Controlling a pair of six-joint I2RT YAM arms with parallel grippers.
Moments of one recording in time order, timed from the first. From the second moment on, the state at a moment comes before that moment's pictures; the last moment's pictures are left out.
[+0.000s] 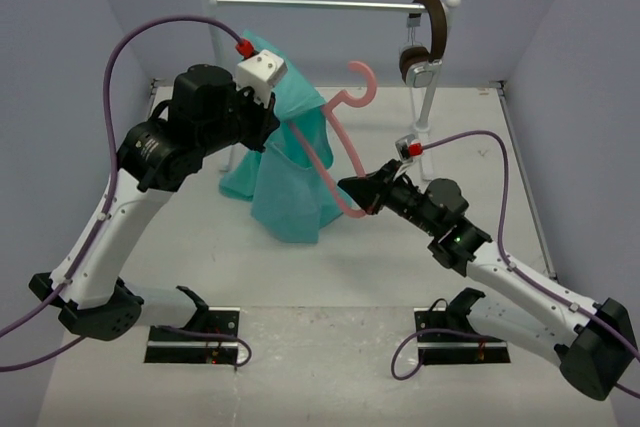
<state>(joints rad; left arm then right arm) -0.65 1.32 1.83 -0.95 -0.02 0.00 0.71 0.93 0.60 0.37 -0.21 0.54</state>
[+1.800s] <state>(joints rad) -0.73 1.19 1.75 -0.71 0.25 0.87 0.28 0.76 0.51 0.29 -0.95 0.14</state>
